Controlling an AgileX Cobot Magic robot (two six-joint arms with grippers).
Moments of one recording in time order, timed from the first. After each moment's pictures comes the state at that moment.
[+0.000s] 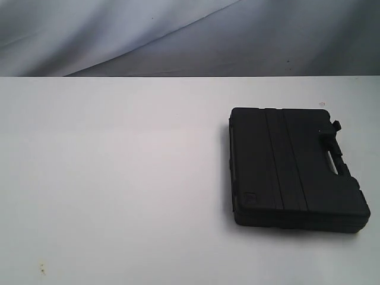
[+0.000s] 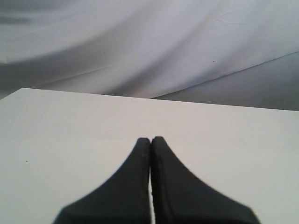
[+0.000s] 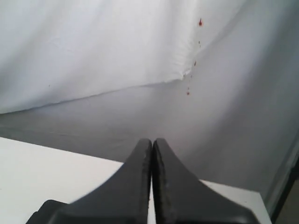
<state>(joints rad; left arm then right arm) 0.07 0.01 0.00 -0.08 0.19 0.01 0.22 0.82 -0.74 -0.23 0.11 0.06</state>
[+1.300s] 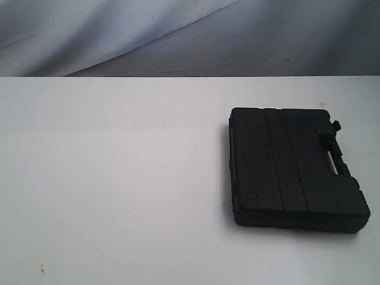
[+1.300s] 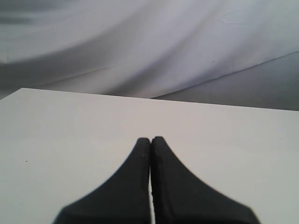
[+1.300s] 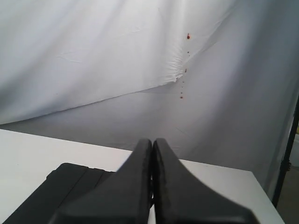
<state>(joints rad) 0.07 0.01 0.00 -0.08 0.19 0.01 0.22 0.01 -0.19 -0.13 0.21 -0.02</state>
